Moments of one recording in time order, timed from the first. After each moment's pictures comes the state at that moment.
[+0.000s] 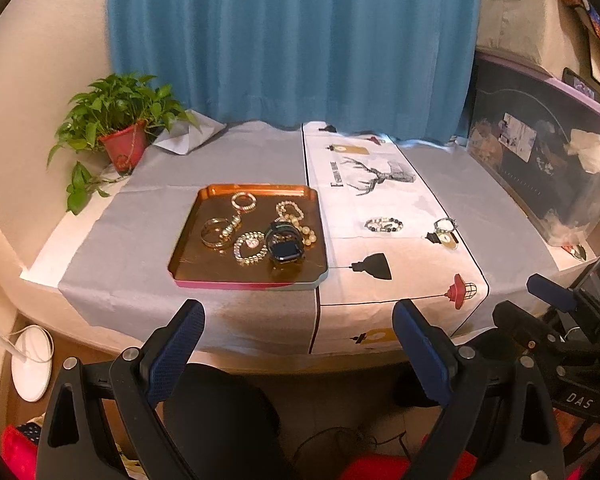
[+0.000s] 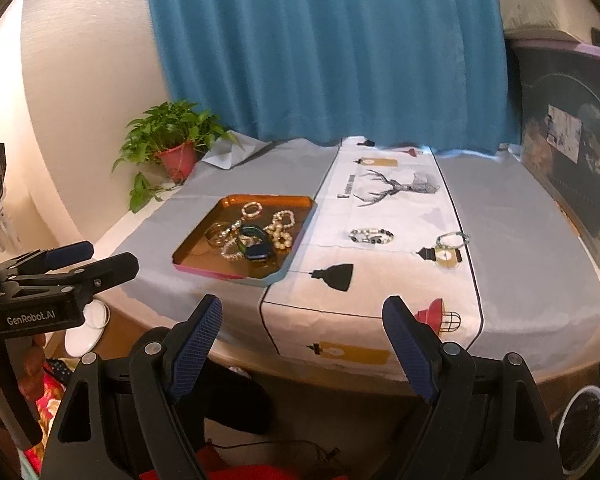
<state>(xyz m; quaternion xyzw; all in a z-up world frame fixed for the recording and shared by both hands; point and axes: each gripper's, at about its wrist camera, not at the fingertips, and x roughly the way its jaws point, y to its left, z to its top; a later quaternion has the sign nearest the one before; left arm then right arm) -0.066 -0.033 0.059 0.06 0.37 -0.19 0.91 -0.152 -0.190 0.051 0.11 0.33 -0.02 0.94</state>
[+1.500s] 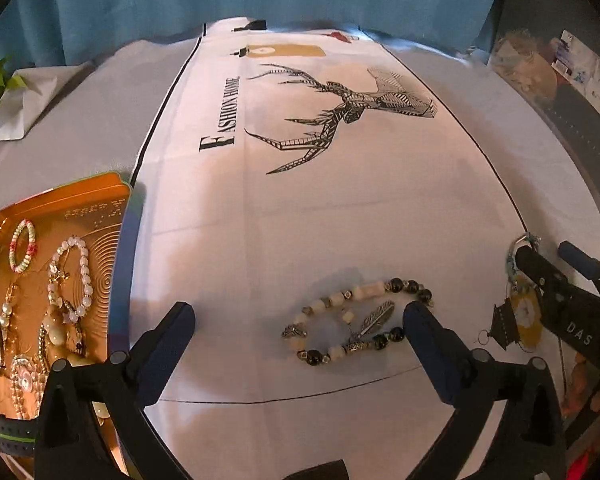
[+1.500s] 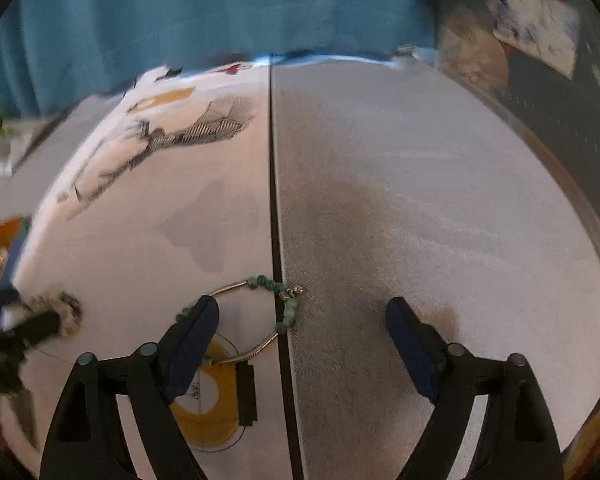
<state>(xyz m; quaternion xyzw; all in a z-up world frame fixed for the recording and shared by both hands) 0.177 -0.272 -0.121 0.12 0.50 -0.23 0.83 0.081 -0.454 -0.127 0.11 0.44 -0.22 0.86</state>
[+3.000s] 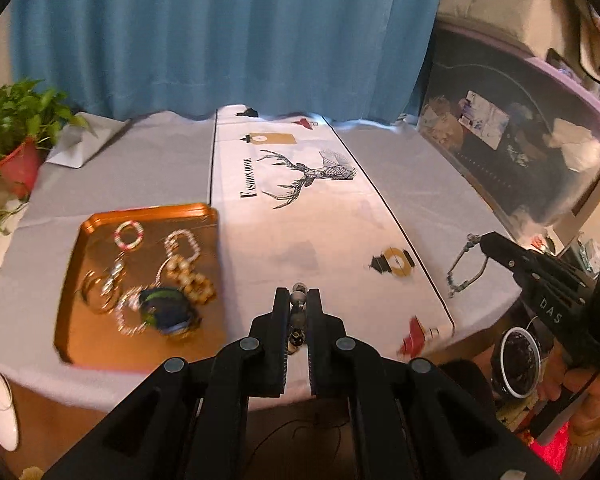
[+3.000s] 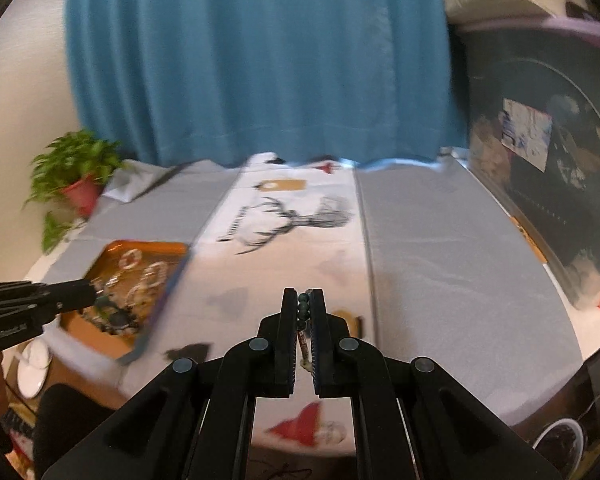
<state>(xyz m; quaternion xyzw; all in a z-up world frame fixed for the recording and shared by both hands) 0.030 -0.146 0.040 0.07 0.41 -0.30 0.86 -0.050 -0.337 0.032 0.10 0.32 -0.11 0.94</state>
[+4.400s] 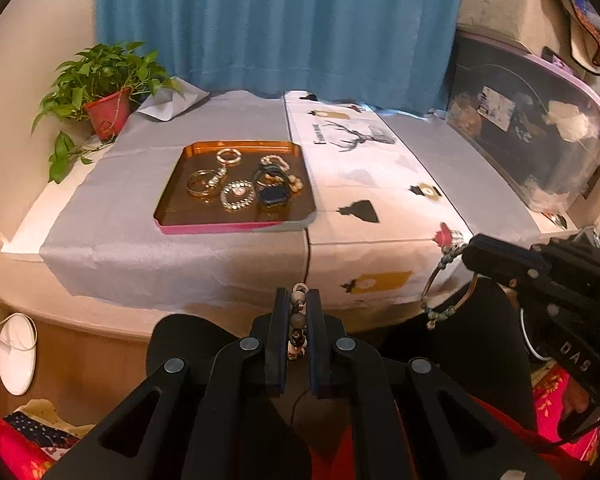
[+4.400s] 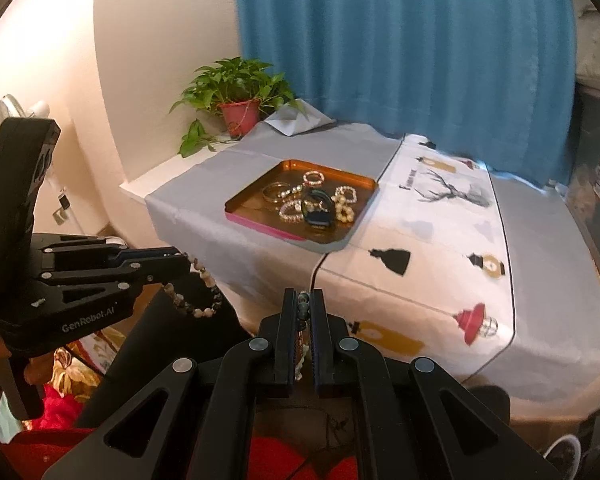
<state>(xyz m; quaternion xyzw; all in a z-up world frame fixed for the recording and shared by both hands) -0.100 0.001 0.017 0.06 0.40 -0.22 0.89 -0.165 -0.121 0.040 0.01 0.35 0.08 0.94</state>
